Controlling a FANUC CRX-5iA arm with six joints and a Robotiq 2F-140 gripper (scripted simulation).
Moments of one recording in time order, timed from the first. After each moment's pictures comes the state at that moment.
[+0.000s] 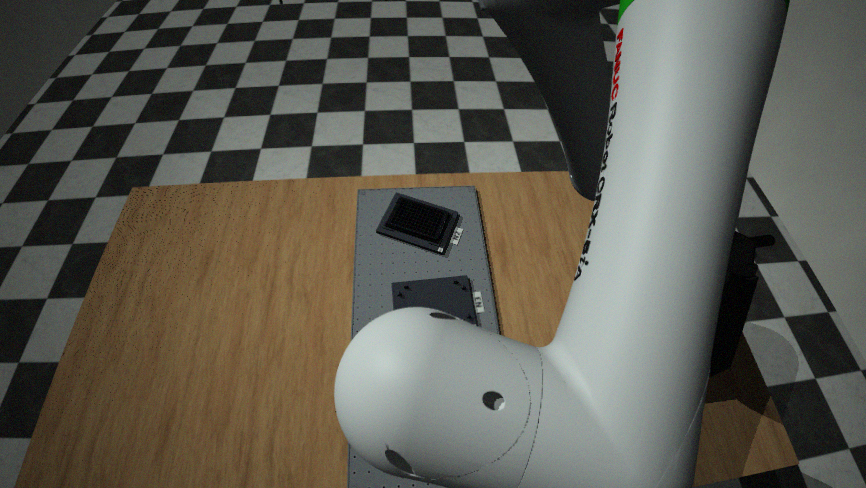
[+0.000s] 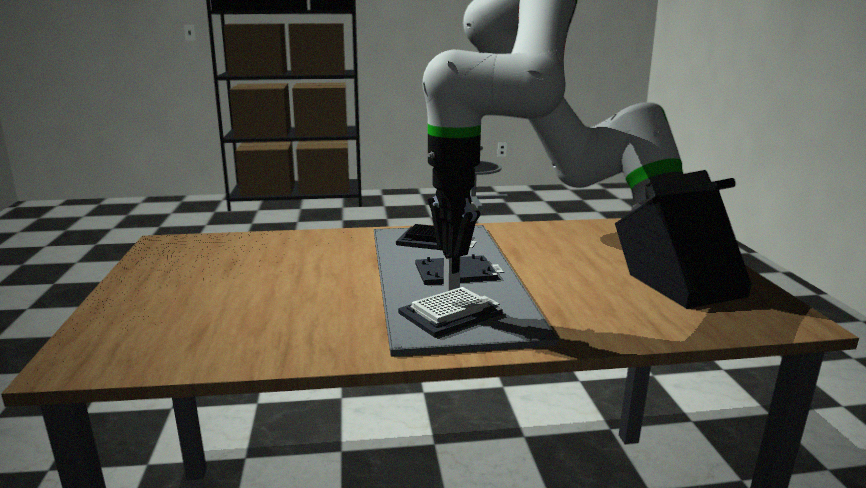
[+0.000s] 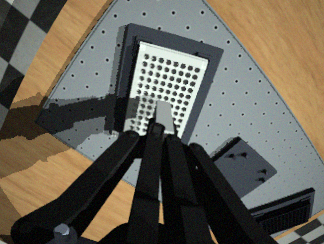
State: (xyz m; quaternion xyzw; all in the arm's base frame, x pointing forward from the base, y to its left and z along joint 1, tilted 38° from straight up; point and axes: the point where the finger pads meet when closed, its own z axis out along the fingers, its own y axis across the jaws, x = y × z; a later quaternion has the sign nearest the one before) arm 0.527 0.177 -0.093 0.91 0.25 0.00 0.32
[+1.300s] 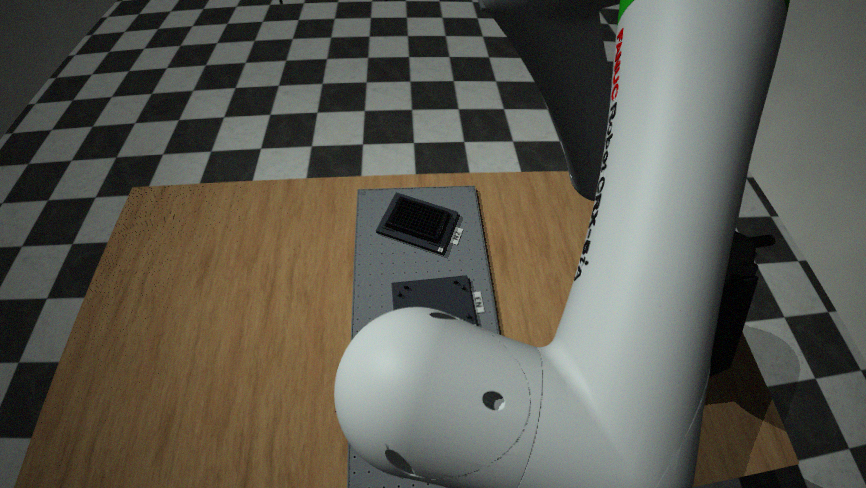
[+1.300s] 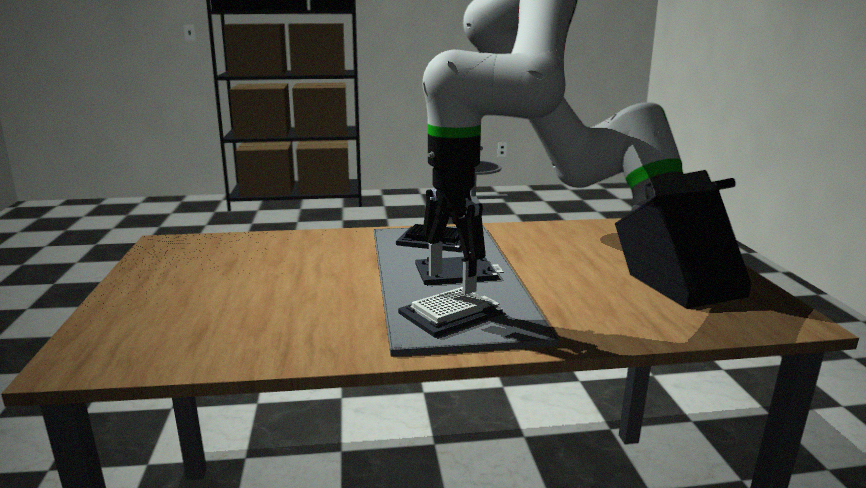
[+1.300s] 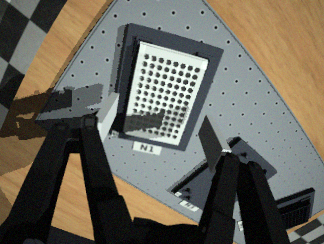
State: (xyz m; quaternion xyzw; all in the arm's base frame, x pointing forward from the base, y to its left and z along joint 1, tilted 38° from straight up) arm 0.527 0.177 -0.093 0.91 0.25 0.00 0.32
